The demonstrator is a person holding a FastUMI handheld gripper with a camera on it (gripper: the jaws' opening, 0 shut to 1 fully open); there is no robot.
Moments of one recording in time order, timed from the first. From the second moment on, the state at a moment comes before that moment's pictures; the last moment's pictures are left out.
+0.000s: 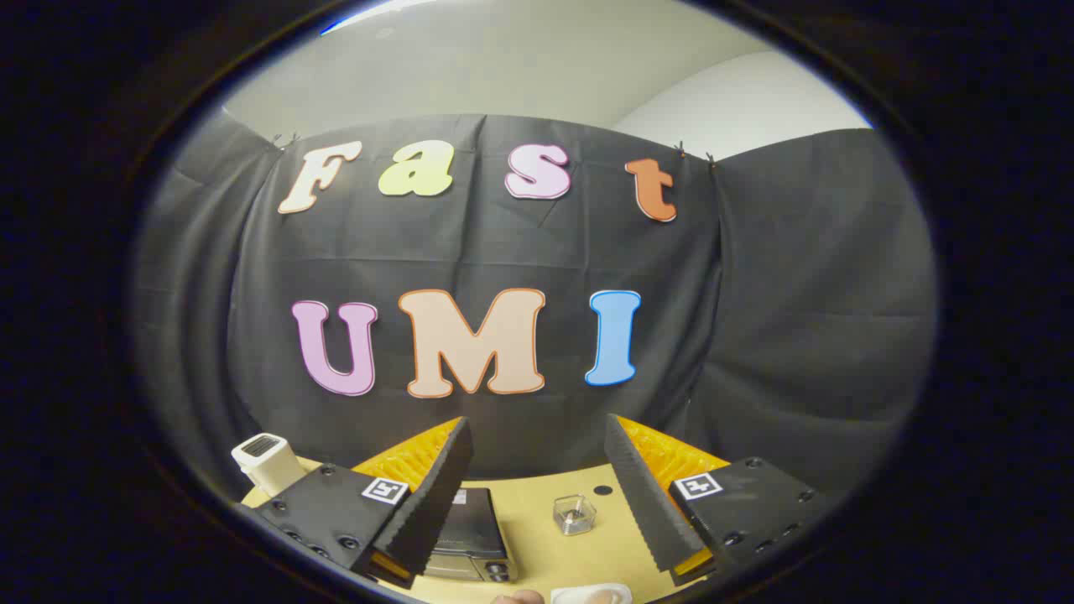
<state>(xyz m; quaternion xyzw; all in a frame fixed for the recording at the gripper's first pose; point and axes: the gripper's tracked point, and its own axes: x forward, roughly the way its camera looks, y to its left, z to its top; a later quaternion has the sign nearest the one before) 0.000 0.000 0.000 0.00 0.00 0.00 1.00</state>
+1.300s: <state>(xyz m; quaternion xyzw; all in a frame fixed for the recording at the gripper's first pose) 0.003 0.181 -0.110 0.02 0.03 0.07 1.00</state>
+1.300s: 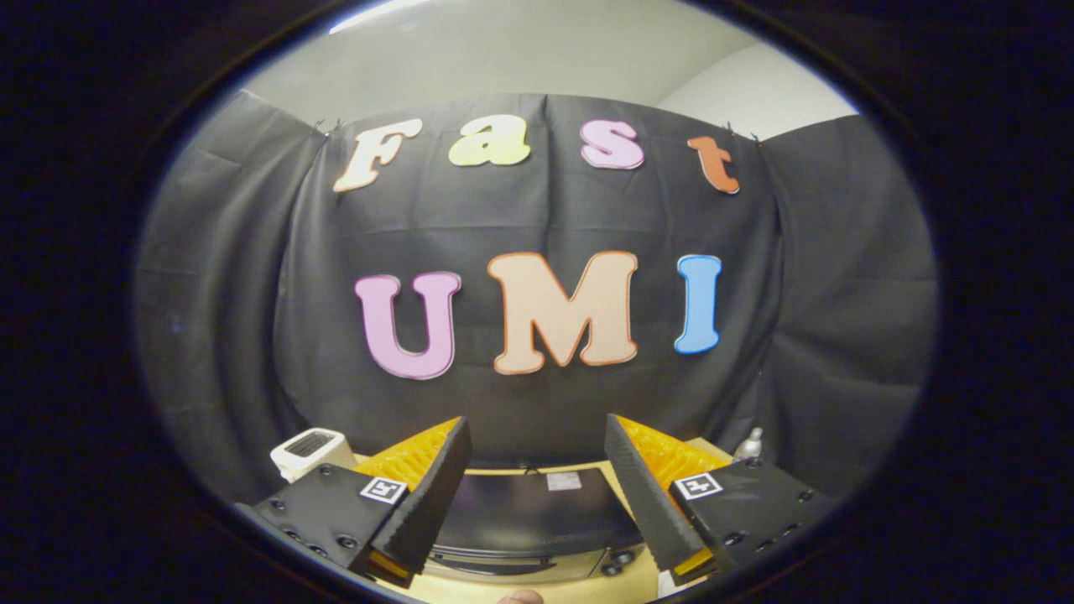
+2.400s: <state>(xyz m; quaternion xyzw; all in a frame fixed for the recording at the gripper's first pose) -0.026 0.206 -0.306 0.01 0.18 0.08 0.98</state>
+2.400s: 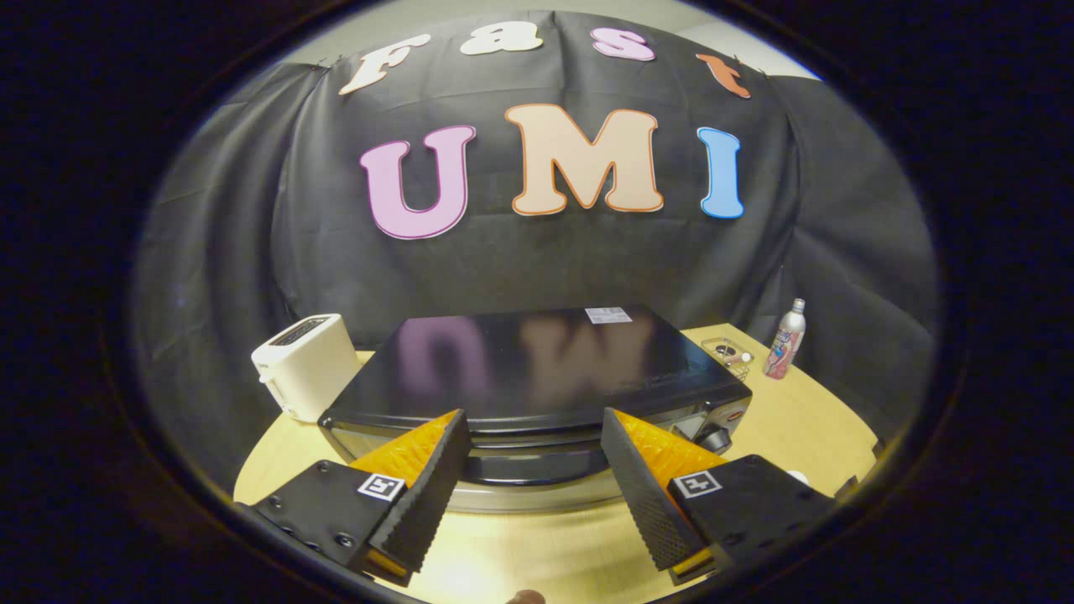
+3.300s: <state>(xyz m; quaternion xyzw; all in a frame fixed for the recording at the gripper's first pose) -0.151 0.159 -0.391 0.02 0.30 0.08 0.95</state>
